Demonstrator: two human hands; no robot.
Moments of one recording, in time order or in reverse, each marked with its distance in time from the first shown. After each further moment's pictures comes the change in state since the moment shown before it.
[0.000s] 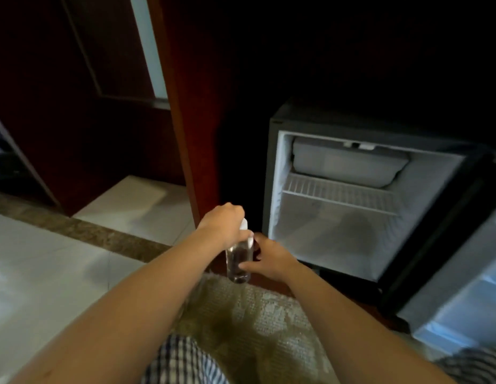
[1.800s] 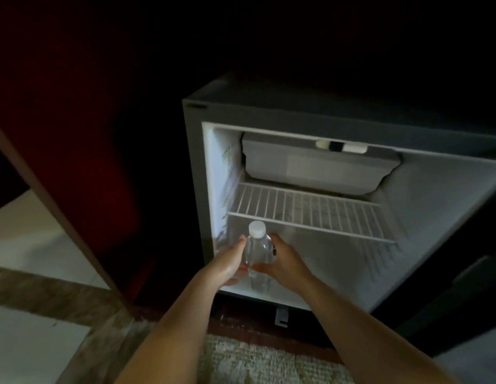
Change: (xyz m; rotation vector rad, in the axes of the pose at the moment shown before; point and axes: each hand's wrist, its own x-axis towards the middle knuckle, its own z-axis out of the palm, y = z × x) left_hand 0.203 0.084 0.146 -1.180 -0.385 -0.342; right_hand 0.126 0.203 -0.058 0.193 0.296 0.155
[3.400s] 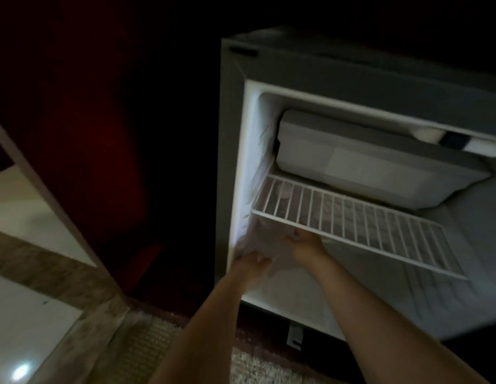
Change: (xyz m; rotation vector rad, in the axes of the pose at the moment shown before) left_hand 0.079 -0.029 0.012 0.310 0.031 0.094; right_hand 0.095 0.027 0.014 0.047 0.082 0.236
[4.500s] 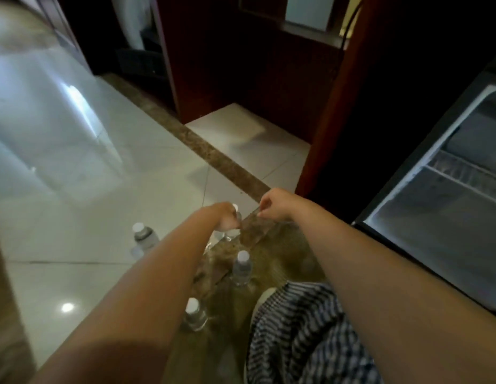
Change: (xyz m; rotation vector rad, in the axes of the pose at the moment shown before) left_hand -0.384 -0.212 -0.206 0.363 0.164 -0.331; right_hand -0.371 -0.245 0.173 -0.594 -0.709 -0.504
